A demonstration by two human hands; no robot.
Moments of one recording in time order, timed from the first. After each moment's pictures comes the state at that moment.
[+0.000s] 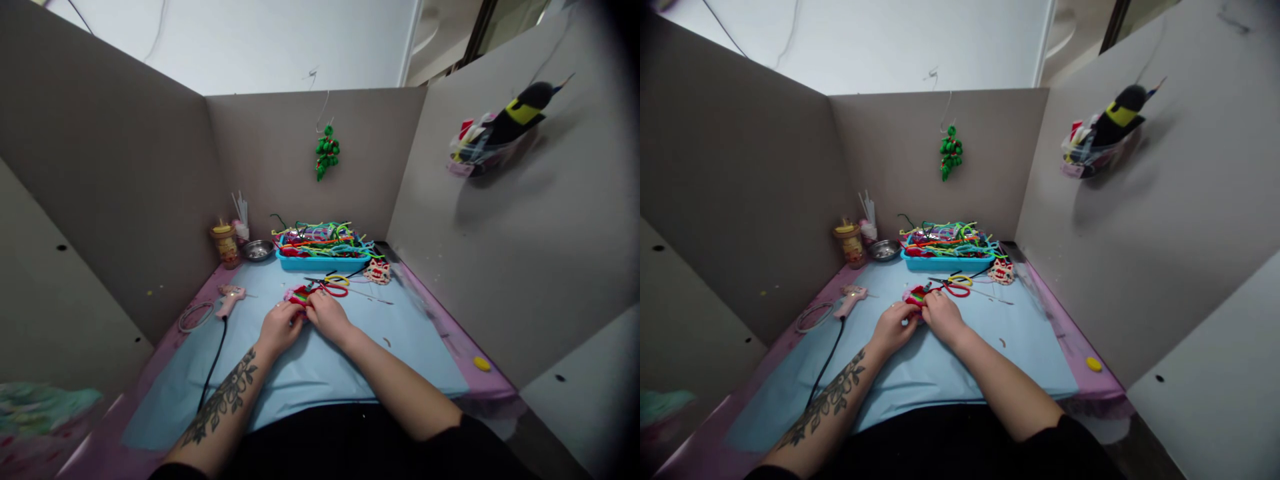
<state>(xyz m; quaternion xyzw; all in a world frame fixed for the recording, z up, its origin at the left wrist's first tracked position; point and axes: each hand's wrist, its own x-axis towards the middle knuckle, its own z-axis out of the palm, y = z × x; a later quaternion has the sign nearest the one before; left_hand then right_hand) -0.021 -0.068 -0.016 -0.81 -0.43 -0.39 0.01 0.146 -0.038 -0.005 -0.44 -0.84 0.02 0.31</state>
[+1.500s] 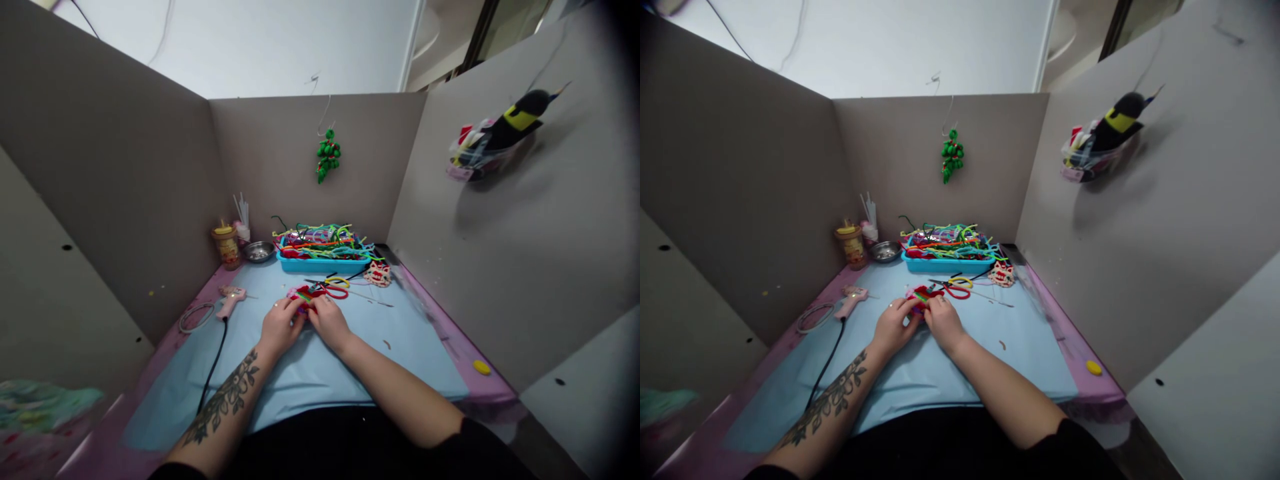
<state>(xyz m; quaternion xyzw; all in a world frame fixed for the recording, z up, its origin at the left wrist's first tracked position) -0.019 -0.068 -0.013 -0.80 -0.47 -0.38 0.05 0.146 -0.039 -0.027 -0.42 -0.81 0.01 0.41</state>
